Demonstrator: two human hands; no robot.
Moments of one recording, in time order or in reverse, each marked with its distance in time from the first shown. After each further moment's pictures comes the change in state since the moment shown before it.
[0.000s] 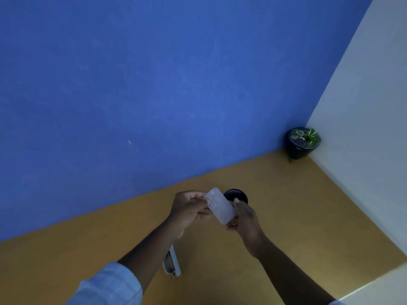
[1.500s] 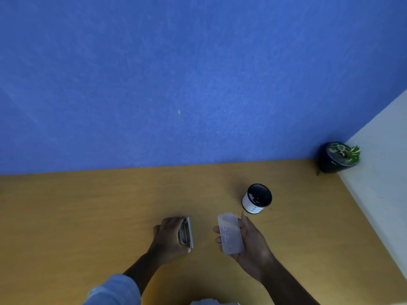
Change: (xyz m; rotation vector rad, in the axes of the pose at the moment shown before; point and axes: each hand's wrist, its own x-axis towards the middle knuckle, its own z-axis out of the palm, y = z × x) left_hand -0.088 -0.174 -0.099 0.934 0.088 0.003; right_hand -0.068 0.031 0.036 0.274 -0.361 0.383
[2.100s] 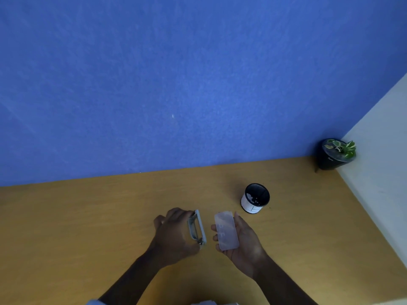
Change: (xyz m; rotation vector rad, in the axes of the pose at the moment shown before) left_hand -0.021 0.060 -0.053 0.059 0.130 0.154; right_hand 0.013 0.009 -0.001 0.044 -0.020 -0.025
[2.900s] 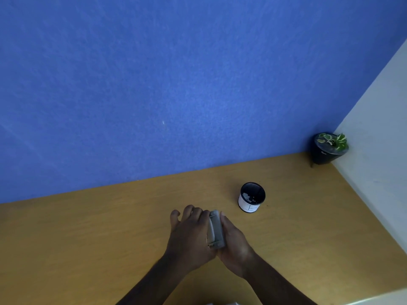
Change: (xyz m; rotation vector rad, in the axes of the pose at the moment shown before) left_hand -0.003 0.091 -0.019 0.369 -0.029 0.088; right_hand -0.009 0.003 0.028 -0.016 -0.022 -0.028
